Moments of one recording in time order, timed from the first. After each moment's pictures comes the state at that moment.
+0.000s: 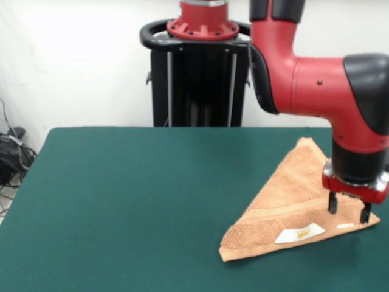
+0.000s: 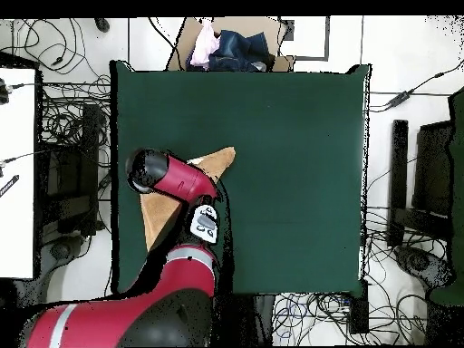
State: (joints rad) arm 0.15 -0.32 -0.08 1.54 0.61 0.49 1.89
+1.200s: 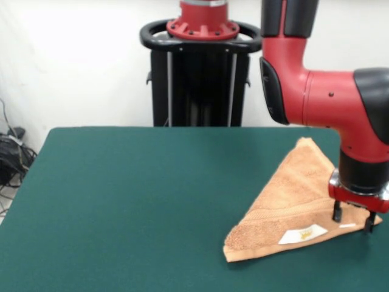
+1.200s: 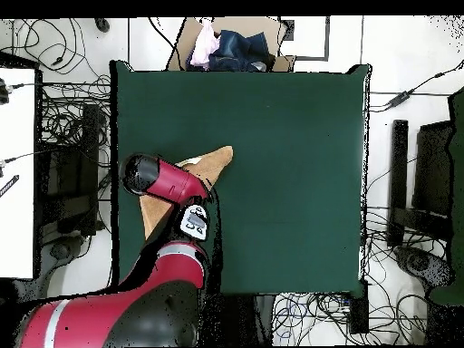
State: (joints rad) arm 0.18 -0.29 -0.07 1.53 0.62 0.43 1.89
